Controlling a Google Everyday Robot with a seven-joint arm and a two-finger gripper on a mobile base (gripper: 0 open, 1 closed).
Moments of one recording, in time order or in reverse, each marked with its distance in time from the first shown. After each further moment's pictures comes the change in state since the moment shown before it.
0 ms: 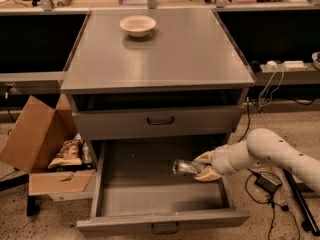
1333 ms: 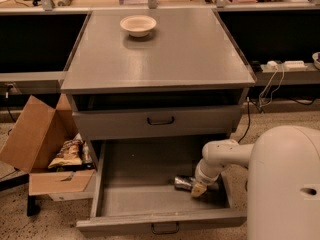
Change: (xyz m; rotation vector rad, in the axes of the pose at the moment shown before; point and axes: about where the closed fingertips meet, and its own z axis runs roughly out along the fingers) arm 0.122 0.001 0.124 -0.089 0.500 0.271
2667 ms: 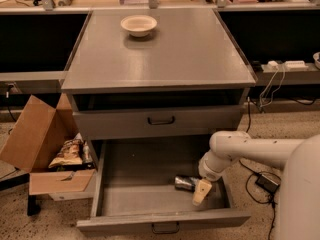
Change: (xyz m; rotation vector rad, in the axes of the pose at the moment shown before) arm -0.011 0.028 -0.073 -0.039 -0.059 0.015
